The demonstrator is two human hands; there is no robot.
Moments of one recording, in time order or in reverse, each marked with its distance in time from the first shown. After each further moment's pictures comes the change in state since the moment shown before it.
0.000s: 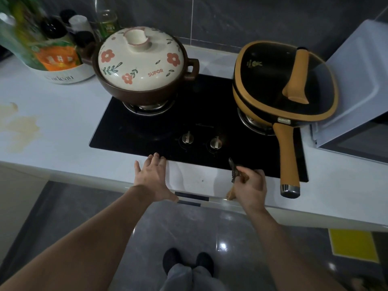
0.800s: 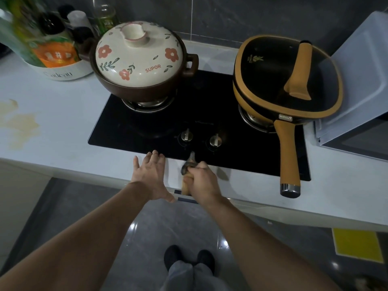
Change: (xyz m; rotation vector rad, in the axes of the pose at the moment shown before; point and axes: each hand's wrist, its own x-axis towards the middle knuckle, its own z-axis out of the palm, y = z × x) left_hand 0.001 0.003 -0.003 0.158 -0.062 0.008; right_hand -0.016 -0.044 0.074 -0.279 -0.477 -0.384
